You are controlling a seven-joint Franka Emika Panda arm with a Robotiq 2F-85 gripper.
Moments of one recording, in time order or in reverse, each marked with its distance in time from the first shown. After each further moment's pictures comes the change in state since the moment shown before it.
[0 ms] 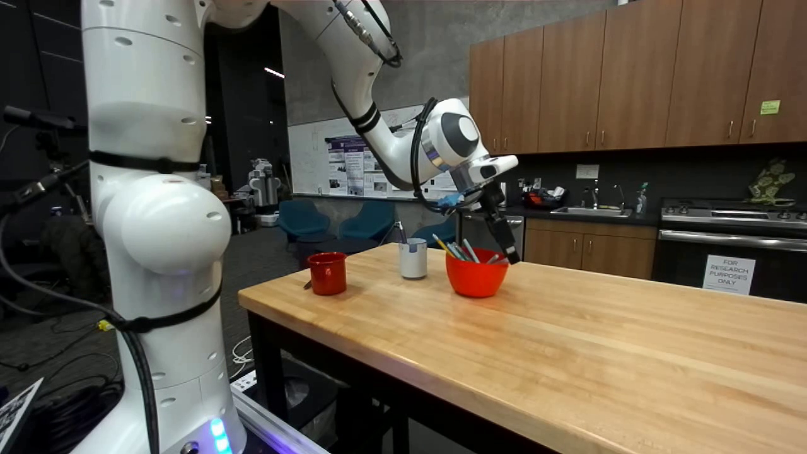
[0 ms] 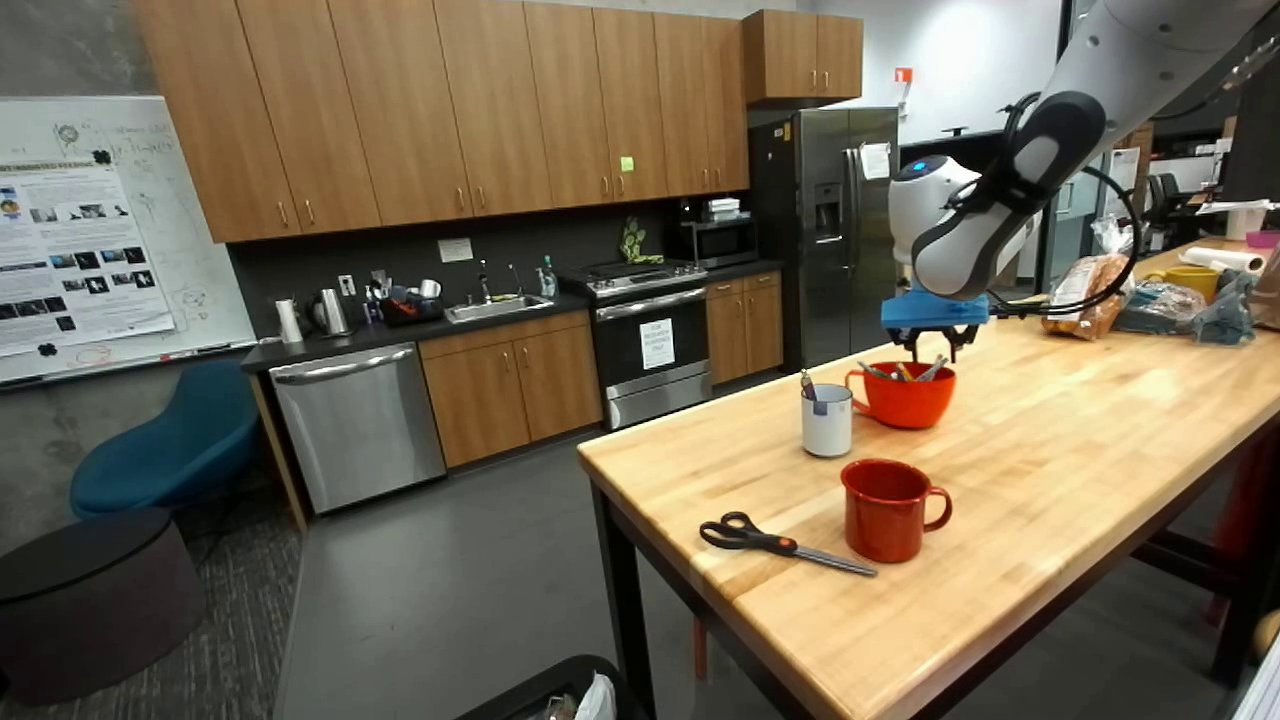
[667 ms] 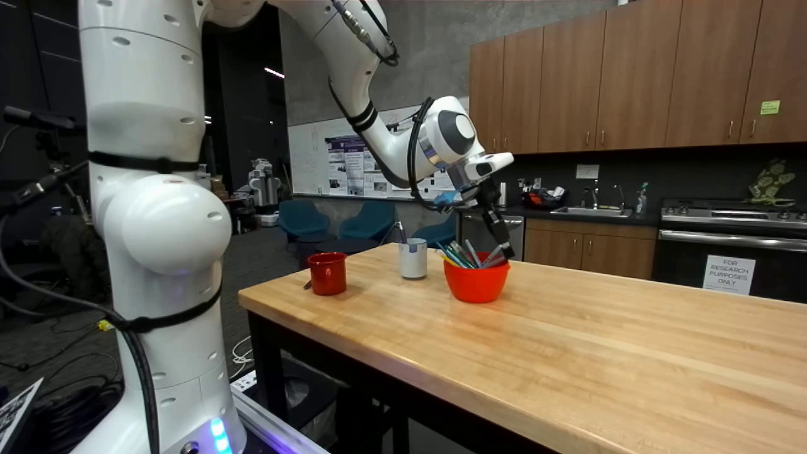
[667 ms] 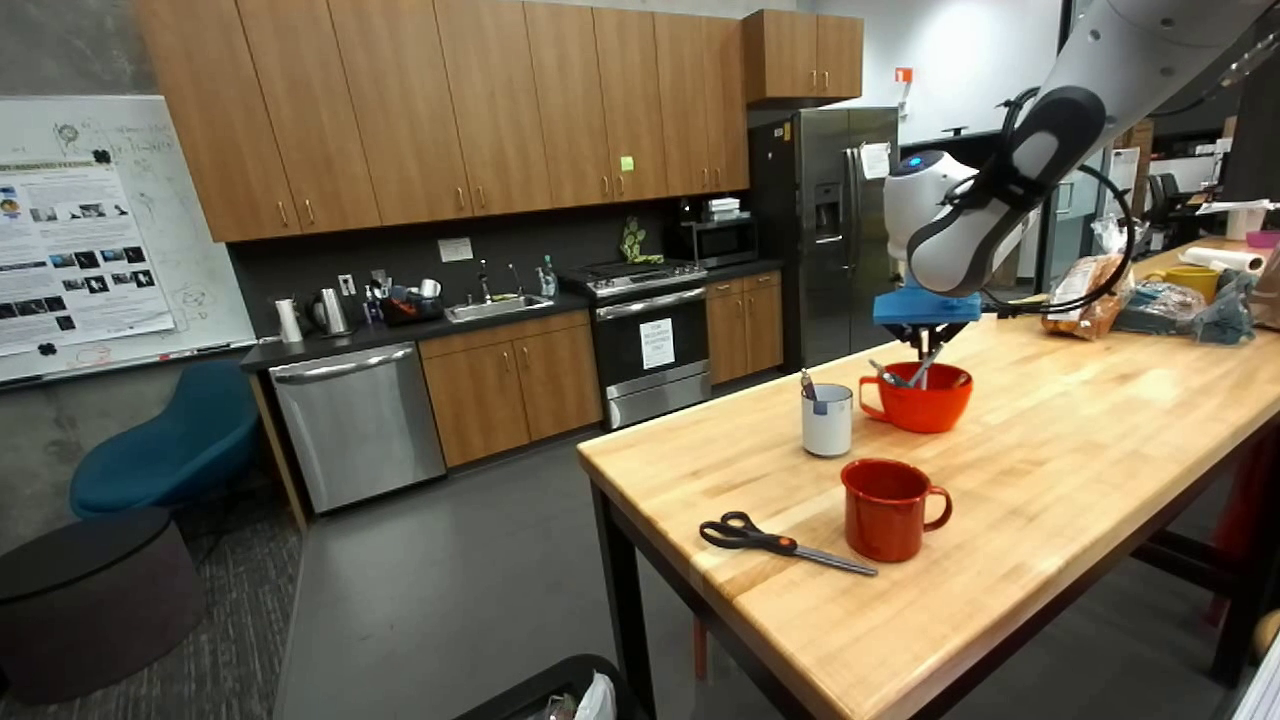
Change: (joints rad) arm 0.004 -0.012 0.015 0.001 0.000 0.009 0.022
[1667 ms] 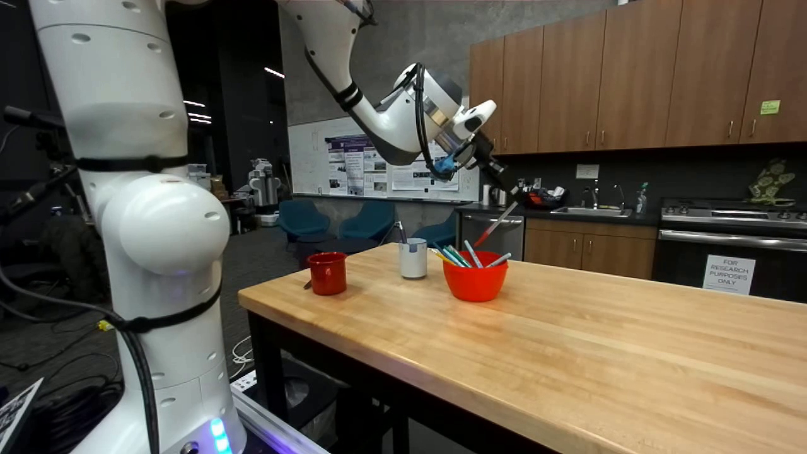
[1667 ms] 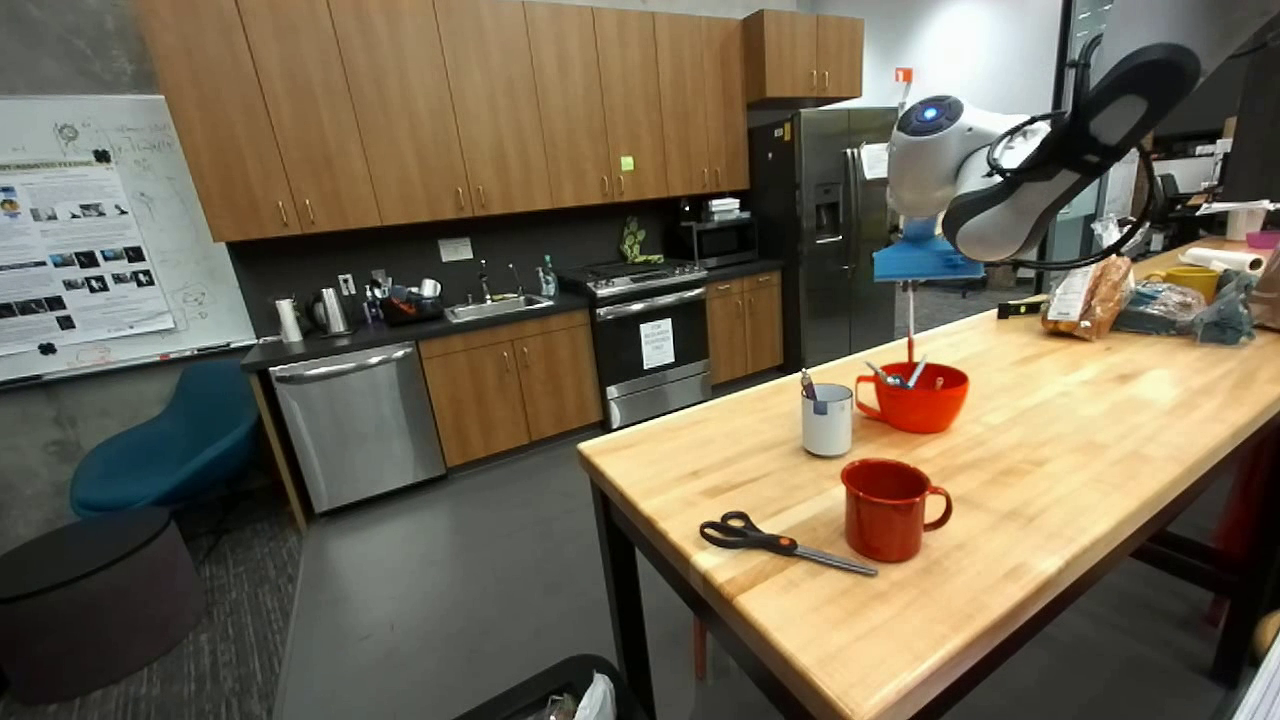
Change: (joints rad) arm -0.017 -0.155 0.028 0.000 -0.437 0.096 0.232
